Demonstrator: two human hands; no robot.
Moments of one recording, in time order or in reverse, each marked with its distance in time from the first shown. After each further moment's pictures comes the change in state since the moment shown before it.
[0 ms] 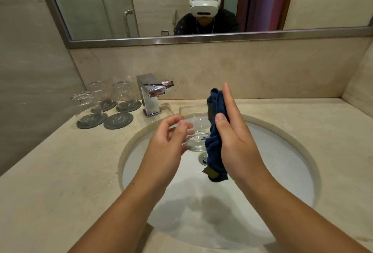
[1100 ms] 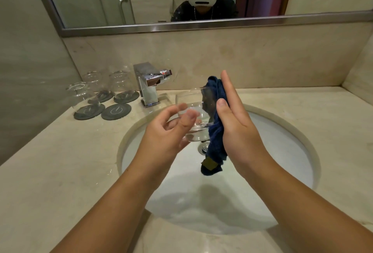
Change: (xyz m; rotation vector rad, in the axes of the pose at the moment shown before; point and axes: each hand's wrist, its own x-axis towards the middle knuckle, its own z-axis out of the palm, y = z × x) left_hand -0.009 0.014 -0.003 -0.074 -0.087 -0.044; right_hand 0.002 -0.002 -0.003 0.043 -0.026 0.034
